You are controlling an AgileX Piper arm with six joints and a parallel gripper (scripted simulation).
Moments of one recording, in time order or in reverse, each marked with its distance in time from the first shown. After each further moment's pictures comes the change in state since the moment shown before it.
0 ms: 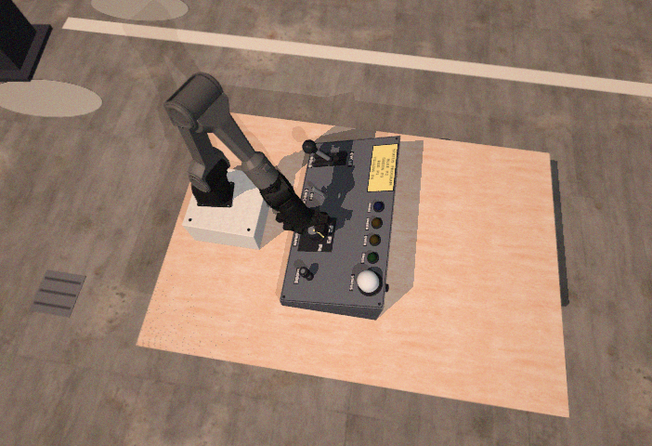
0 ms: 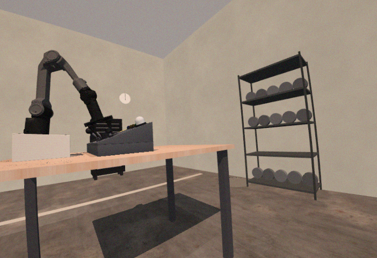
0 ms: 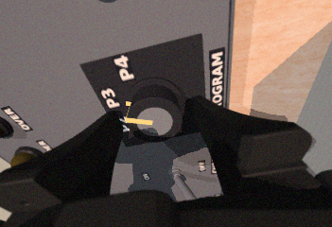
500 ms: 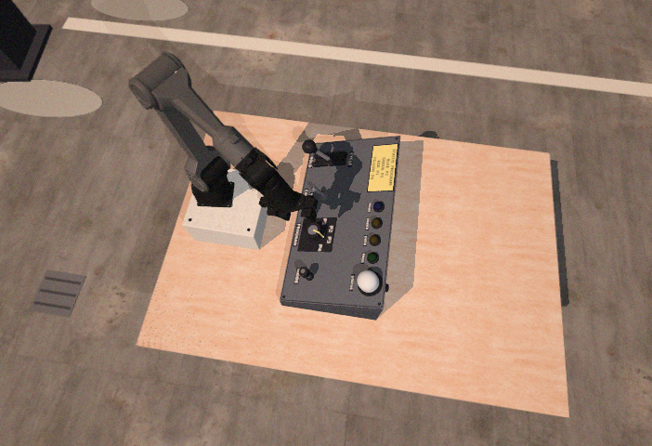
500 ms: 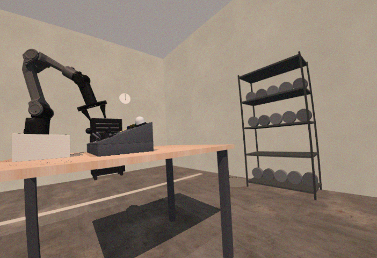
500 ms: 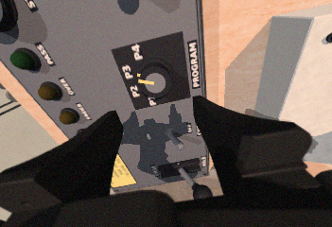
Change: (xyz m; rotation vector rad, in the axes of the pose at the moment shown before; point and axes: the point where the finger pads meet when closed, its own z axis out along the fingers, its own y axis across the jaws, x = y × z) arm 0.000 0.000 -0.088 0.000 0.000 -0.001
